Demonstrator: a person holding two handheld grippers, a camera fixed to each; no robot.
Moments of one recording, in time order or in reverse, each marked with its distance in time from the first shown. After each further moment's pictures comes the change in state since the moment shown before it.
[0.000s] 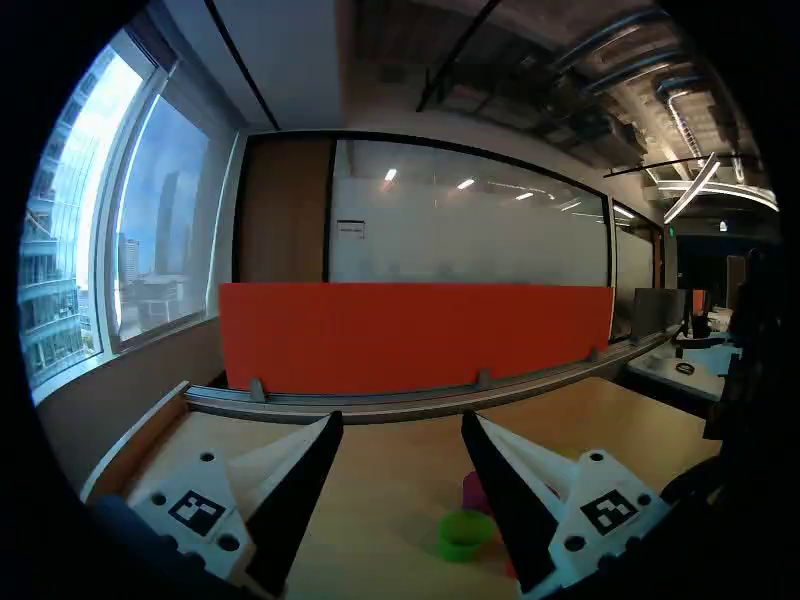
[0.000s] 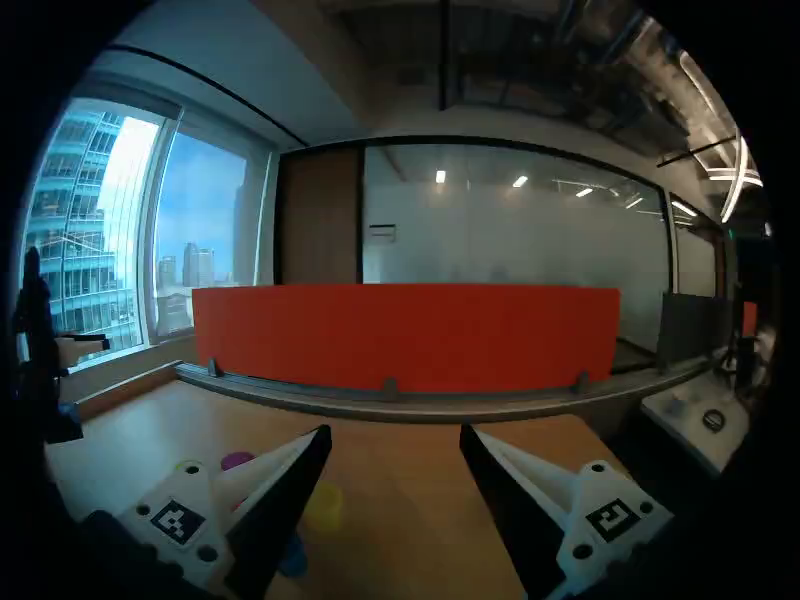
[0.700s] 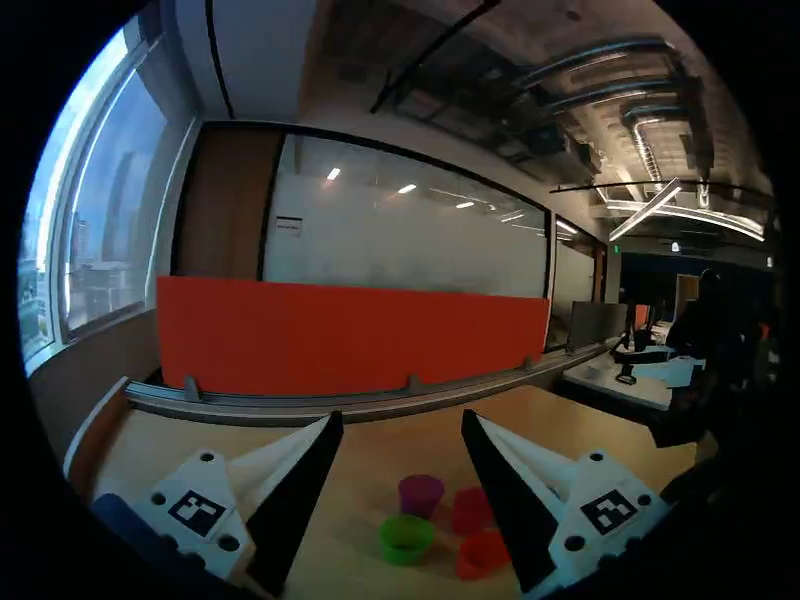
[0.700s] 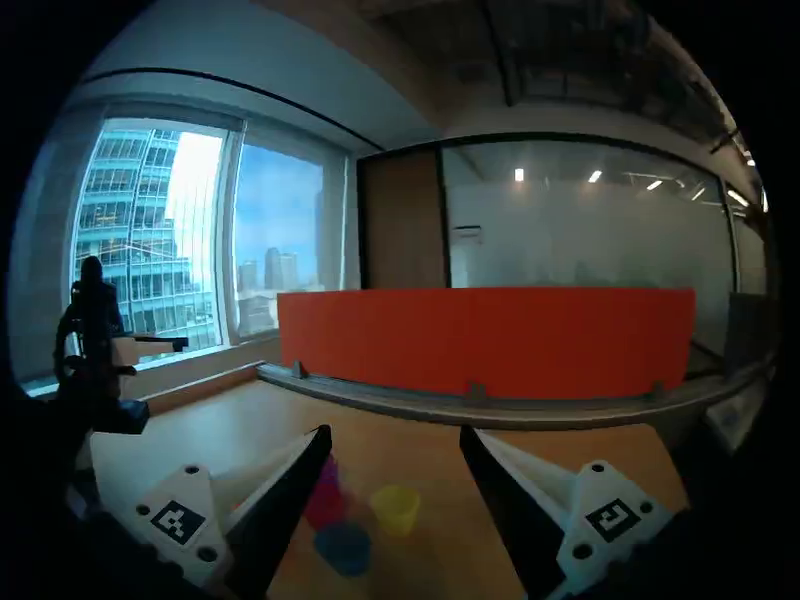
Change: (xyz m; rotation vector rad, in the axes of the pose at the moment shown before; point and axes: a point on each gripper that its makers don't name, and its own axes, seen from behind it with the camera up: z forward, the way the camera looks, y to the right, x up) left arm 0.008 0.047 0.000 -0.250 0.009 -0.050; right arm 0.009 -0.064 -0.010 0.331 0.003 0.020
